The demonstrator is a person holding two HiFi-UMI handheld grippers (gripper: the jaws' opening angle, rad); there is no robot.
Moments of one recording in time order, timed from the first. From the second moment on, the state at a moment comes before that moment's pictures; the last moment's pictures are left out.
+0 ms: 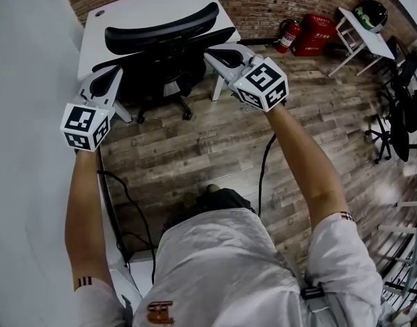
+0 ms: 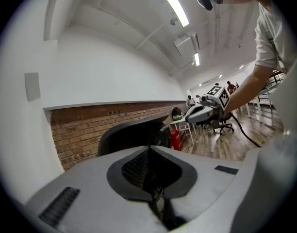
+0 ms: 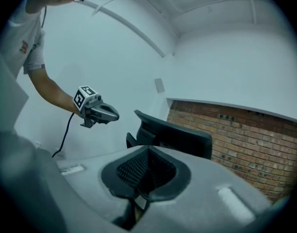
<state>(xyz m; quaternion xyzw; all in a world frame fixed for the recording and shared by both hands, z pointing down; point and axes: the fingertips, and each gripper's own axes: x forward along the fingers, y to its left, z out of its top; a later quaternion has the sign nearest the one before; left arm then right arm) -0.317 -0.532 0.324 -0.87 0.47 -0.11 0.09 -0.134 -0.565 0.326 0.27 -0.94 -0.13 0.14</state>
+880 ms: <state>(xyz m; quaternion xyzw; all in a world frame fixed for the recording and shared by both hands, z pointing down) -0.388 -0.618 0.390 -0.81 0.45 -0.36 0.12 -0.086 -0.695 0.376 0.24 -0.91 -0.18 0.30</state>
